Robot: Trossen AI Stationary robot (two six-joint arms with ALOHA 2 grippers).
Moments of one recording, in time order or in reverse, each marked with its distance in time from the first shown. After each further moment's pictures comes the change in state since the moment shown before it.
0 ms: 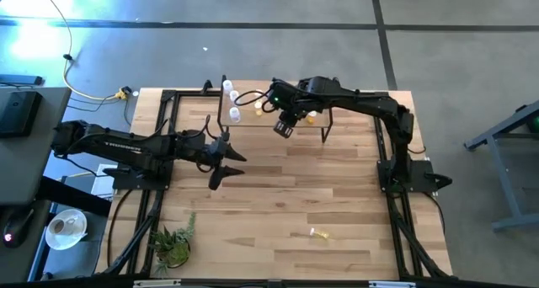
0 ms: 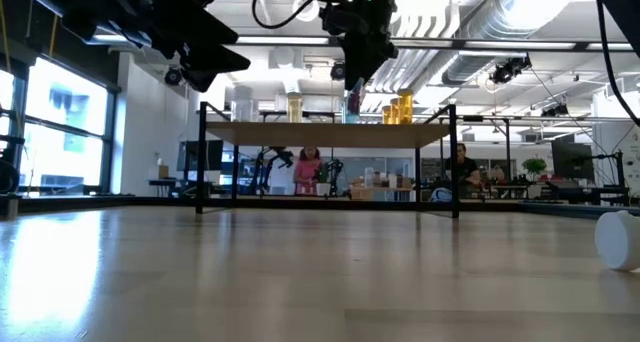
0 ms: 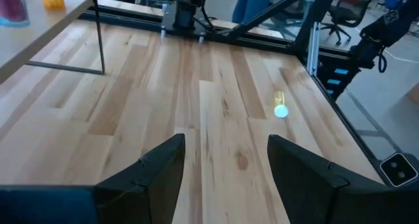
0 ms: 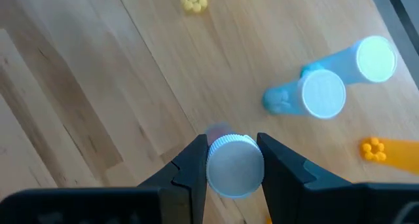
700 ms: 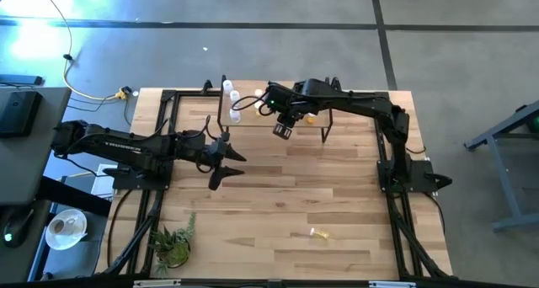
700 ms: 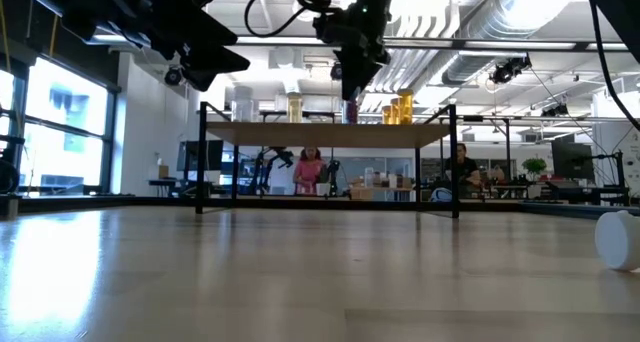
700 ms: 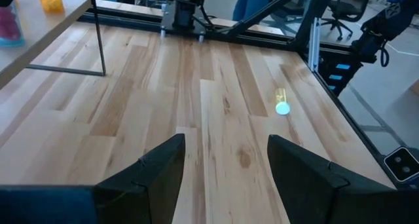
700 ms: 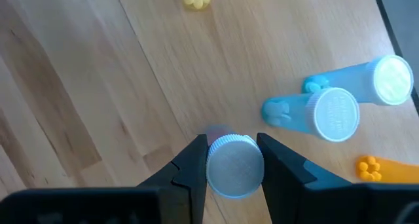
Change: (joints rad) left arm 0.000 0.000 0.000 -0.004 -0.003 0.027; right arm -0.002 0.047 0.001 0.006 0.033 -0.083
